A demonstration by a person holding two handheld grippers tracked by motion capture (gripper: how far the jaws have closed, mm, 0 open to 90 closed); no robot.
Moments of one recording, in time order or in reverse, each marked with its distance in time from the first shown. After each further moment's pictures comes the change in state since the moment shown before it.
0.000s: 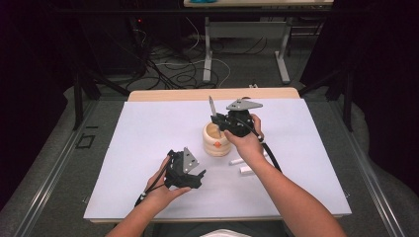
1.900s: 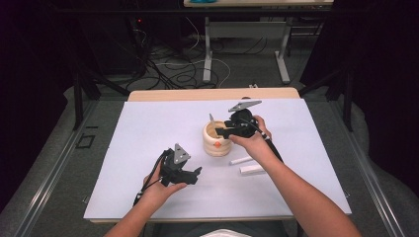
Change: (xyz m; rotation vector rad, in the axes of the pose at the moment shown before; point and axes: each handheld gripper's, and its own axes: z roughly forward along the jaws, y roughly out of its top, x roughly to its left) left arm 0.014 -0.011 0.007 0.001 -0.030 -0.164; right arm -0.016 -0.008 -0.004 0.250 0.033 0.022
